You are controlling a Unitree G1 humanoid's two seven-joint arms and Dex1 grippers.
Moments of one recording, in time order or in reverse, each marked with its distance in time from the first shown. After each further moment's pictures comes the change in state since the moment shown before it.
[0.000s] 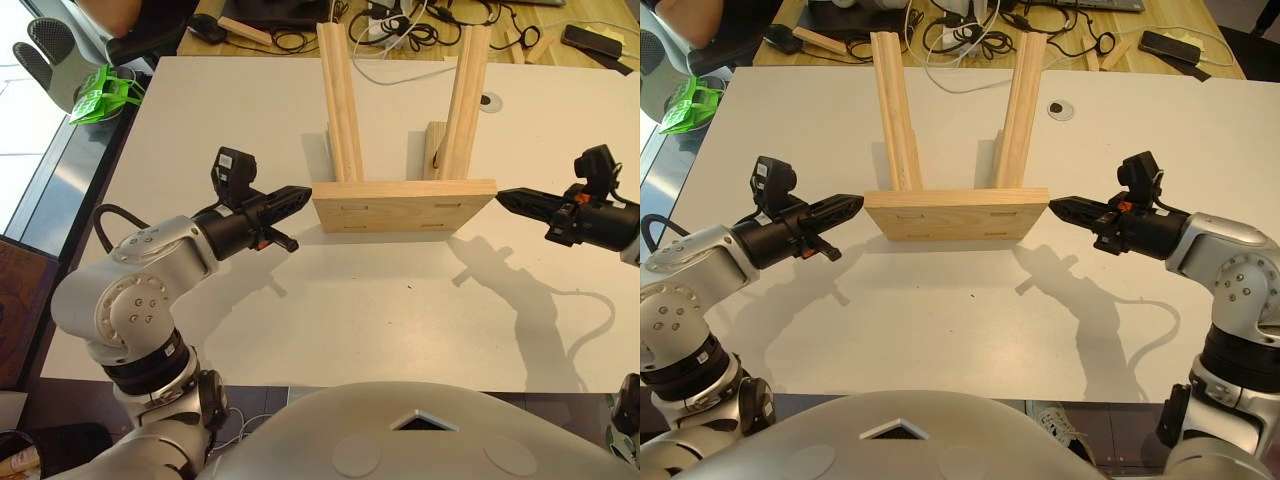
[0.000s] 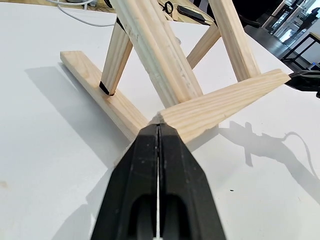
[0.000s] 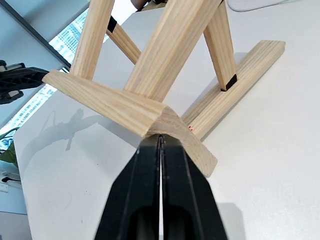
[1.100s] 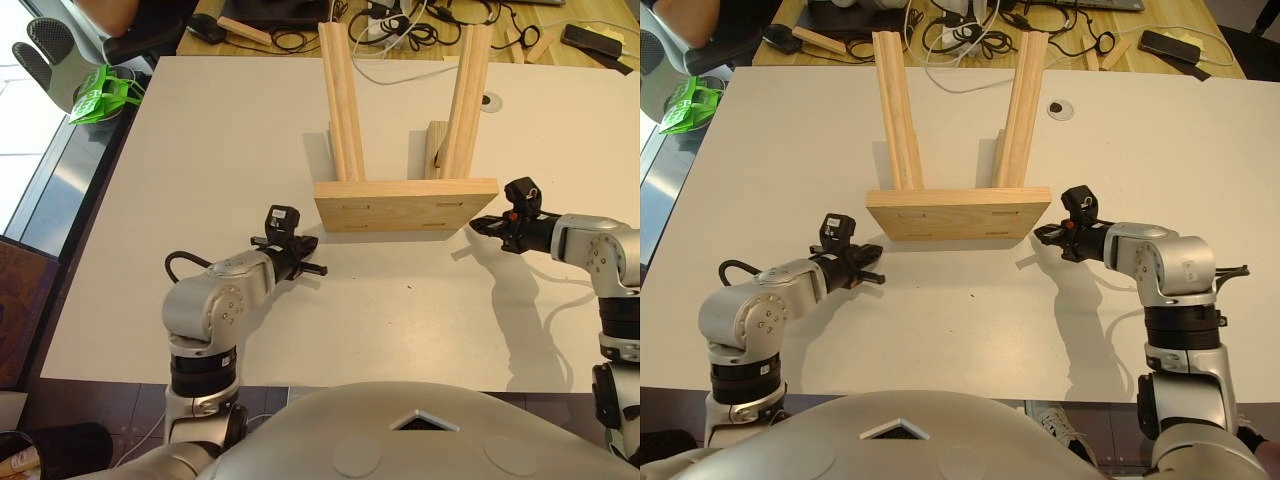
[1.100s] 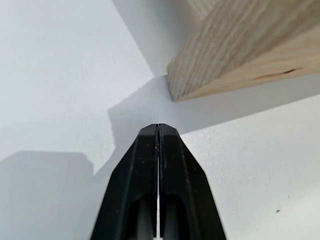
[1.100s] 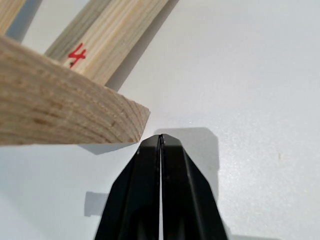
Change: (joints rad) left arm 0.149 -0.152 -0.321 0.186 0.277 -0.126 0.363; right arm -0.101 0.086 0.348 0.247 -0.278 -0.075 -0.274
